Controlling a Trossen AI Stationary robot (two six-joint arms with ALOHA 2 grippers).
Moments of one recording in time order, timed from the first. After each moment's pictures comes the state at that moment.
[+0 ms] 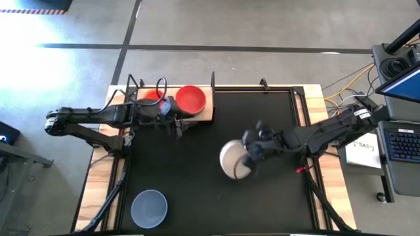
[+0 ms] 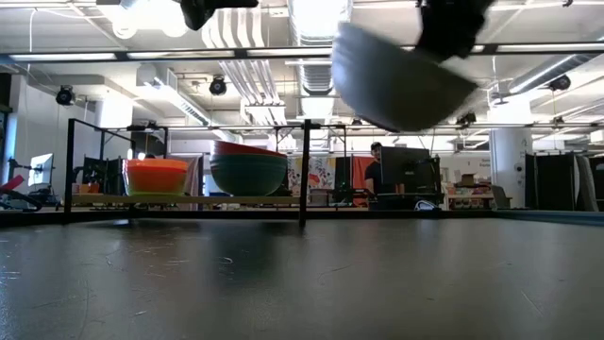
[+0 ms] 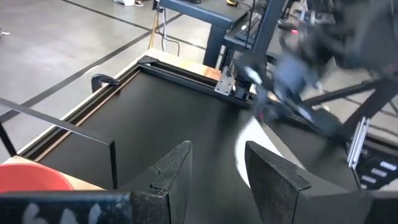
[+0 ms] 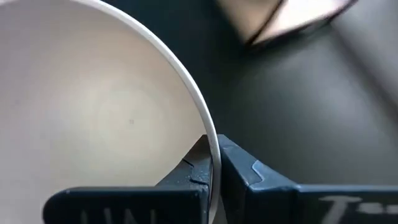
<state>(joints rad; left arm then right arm) 0.00 1.12 1.12 -0.34 -0.20 -0.30 0.29 1.38 1.14 -0.78 0.47 0.53</state>
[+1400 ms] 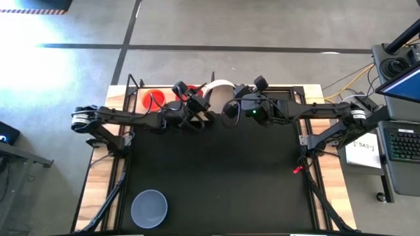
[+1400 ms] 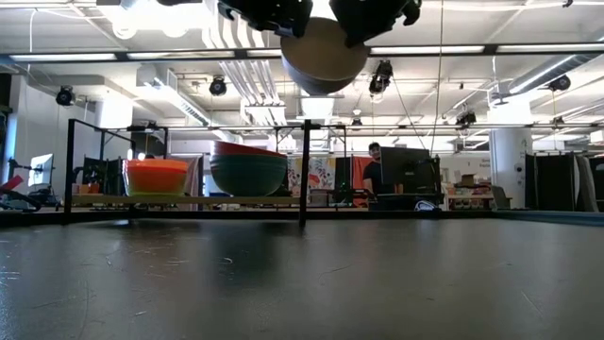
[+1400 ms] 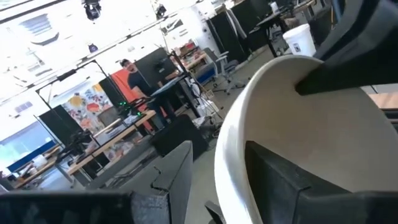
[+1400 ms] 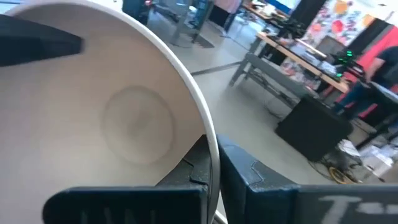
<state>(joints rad) 0.05 1.52 1.12 0.51 -0.92 0.57 -0.07 1.45 1.33 -0.31 0.91 -0.05</state>
